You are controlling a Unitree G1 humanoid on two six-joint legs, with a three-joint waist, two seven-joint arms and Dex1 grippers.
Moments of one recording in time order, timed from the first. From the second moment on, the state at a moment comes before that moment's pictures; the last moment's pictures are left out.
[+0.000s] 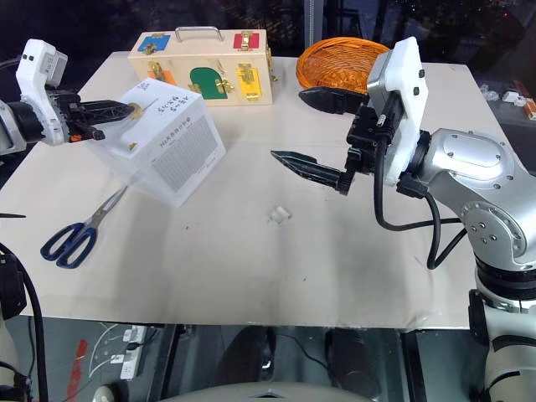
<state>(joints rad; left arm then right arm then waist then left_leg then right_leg) -1.00 1.07 0.04 0.51 -0.42 0.84 -0.97 -0.75 -0.66 -0.02 -0.57 0.80 0.78 0.64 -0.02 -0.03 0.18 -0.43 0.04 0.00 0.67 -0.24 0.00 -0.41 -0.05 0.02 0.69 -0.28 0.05</state>
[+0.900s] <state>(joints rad) -0.74 0.79 0.38 -0.23 -0.83 1.13 -0.86 -0.65 -0.68 -0.10 -0.67 0.91 0.85 0.54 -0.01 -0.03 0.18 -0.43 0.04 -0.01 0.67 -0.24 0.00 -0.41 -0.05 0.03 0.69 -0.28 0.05</state>
